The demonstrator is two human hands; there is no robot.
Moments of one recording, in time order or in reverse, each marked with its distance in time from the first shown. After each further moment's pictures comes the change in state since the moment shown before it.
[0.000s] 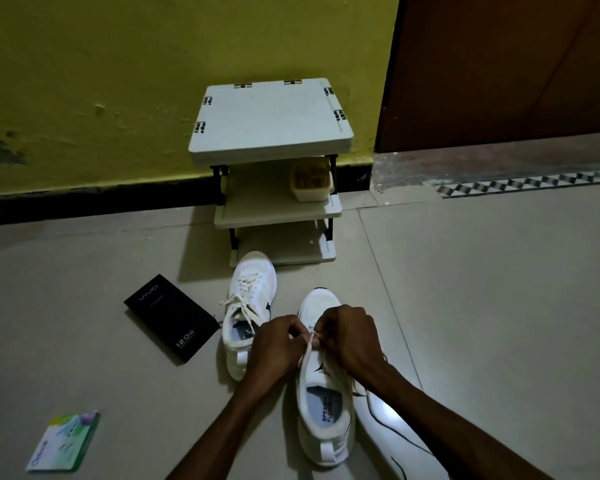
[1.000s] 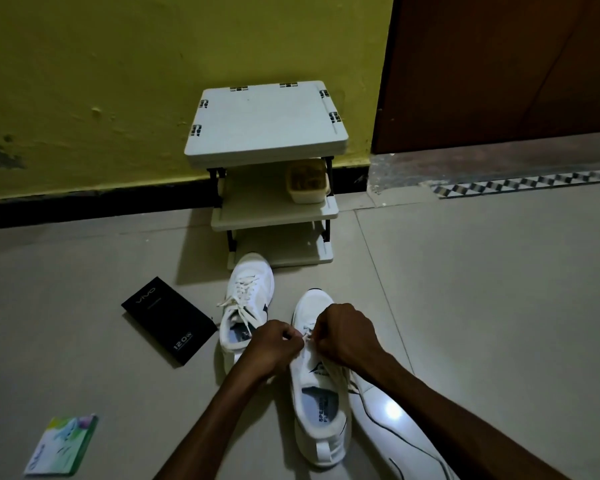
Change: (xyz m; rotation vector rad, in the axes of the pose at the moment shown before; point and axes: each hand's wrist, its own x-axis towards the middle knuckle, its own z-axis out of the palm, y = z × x) left_hand 0.006 -0.003 -0.006 -0.070 -0.159 -0.127; right_hand 0.012 -0.002 -0.006 -0.211 -0.137 0.008
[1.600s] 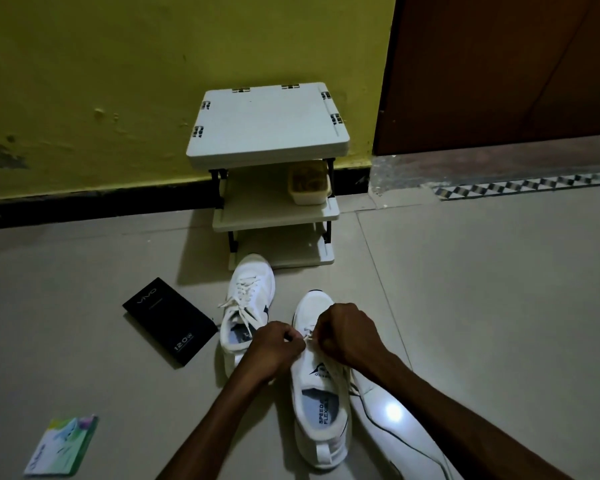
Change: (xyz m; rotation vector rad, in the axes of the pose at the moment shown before) left_hand 0.001 0.000 0.003 0.028 0.044 0.016; right_hand 0.000 0.004 -0.003 0.022 0.009 -0.057
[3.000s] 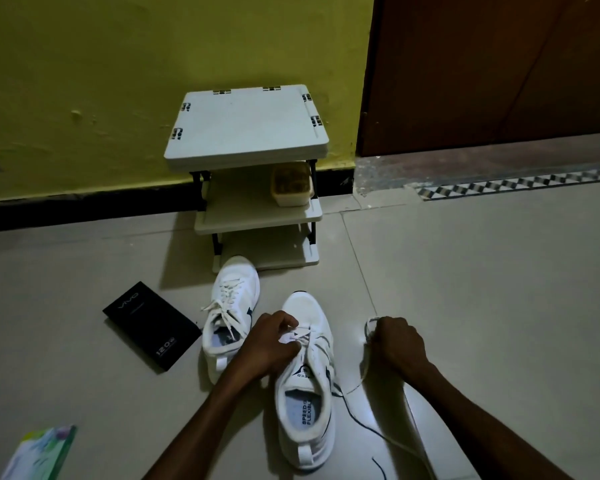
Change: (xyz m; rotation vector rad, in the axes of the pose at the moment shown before) left_hand 0.011 0.004 0.009 0.032 -0.071 0.164; right_hand -0.013 0.116 0.004 -0.114 0.052 0.366
